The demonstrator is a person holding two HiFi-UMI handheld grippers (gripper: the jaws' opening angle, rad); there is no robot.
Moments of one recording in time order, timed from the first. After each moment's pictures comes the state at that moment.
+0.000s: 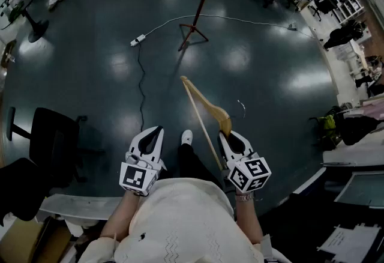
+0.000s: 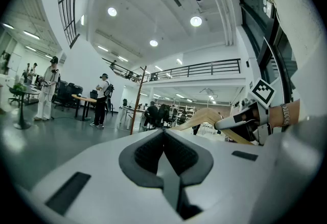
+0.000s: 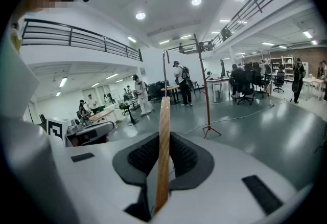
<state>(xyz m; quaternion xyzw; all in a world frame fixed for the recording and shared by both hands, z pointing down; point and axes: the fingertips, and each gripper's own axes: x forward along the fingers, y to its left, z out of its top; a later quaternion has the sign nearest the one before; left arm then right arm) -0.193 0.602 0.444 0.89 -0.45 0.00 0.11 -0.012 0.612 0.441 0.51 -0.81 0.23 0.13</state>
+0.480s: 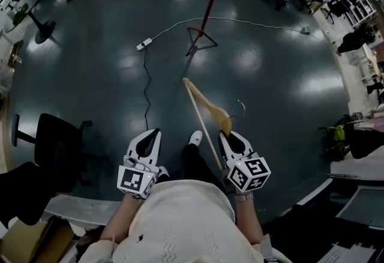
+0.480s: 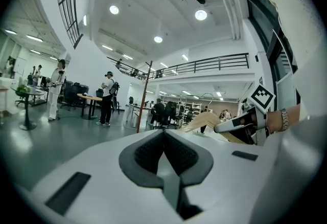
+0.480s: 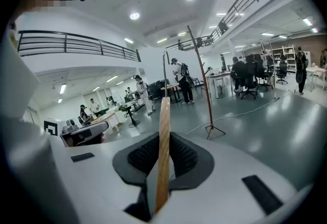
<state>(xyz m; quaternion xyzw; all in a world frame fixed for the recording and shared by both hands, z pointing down) -0.171 0.508 0.466 0.87 -0.48 0.02 0.12 0.022 0.503 0.476 0.50 -0.82 0.26 0.12</state>
